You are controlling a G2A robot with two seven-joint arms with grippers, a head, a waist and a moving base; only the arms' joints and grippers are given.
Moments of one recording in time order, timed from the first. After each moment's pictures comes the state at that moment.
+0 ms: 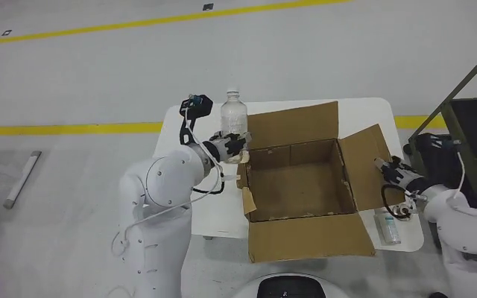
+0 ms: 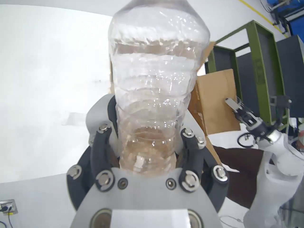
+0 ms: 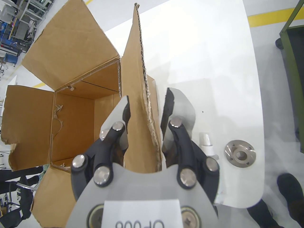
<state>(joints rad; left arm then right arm) 0.82 -1.50 -1.33 -1.95 1.01 0.32 -1.43 -1.50 -1.29 1.80 -2.06 -0.75 0.20 0.85</state>
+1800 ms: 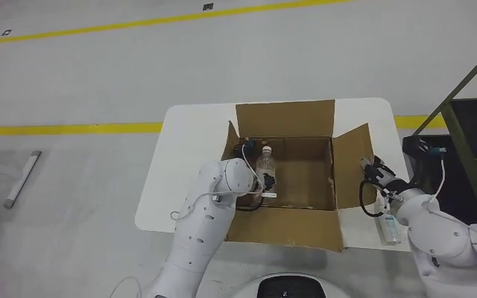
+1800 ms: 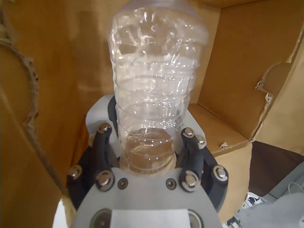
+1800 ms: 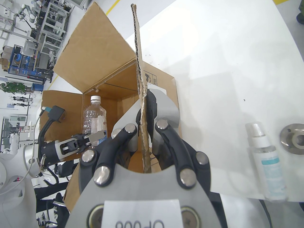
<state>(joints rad) 0.78 -1.52 -1.05 -1.42 1.00 0.43 -1.39 -1.52 -1.30 1.62 -2.15 -0.67 0.48 0.66</state>
